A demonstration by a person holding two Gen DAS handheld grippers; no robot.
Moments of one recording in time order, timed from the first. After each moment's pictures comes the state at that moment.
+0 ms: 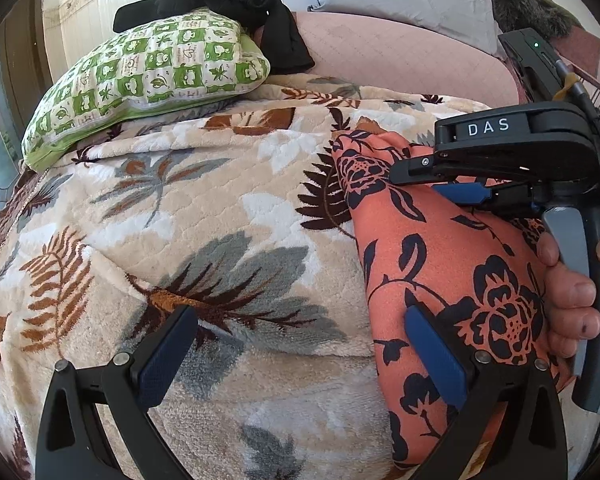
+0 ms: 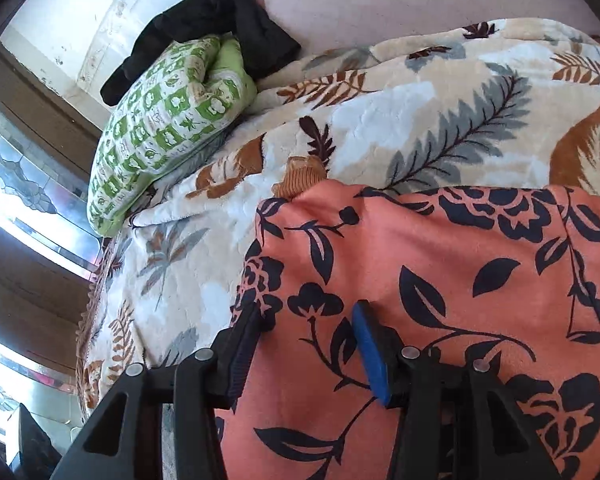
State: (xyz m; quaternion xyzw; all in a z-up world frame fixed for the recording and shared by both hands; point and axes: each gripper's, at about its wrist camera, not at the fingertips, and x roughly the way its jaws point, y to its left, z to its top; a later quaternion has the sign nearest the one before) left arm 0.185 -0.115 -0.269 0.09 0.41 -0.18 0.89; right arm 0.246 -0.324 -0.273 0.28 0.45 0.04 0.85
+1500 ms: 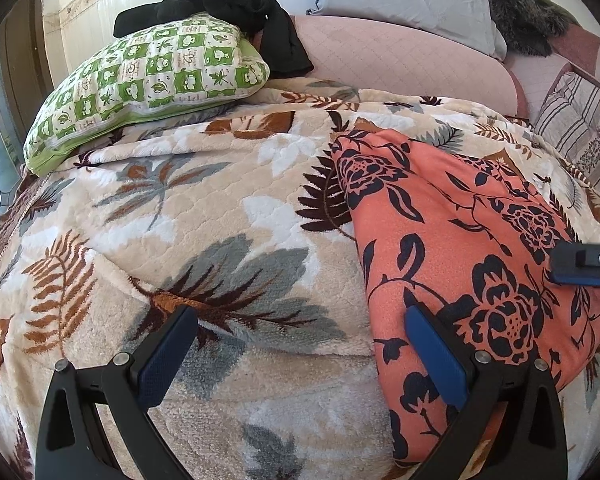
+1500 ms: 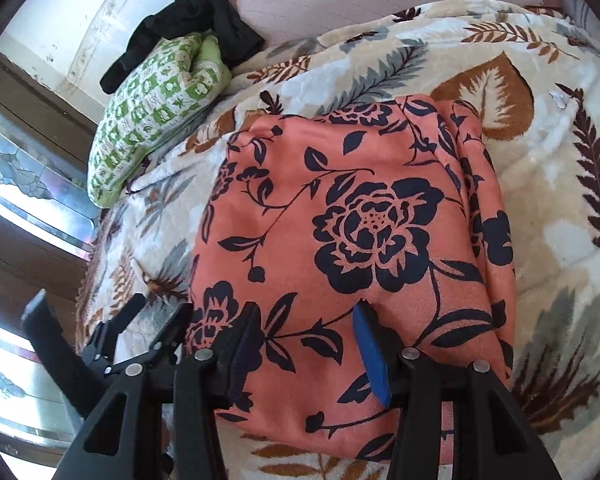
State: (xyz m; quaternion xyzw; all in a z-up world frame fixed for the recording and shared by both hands) left arm 0.184 -0.114 -0.267 0.09 0.41 -0.18 0.89; right arm 0.117 -0.364 -0.248 0.31 0.46 0.02 0.83
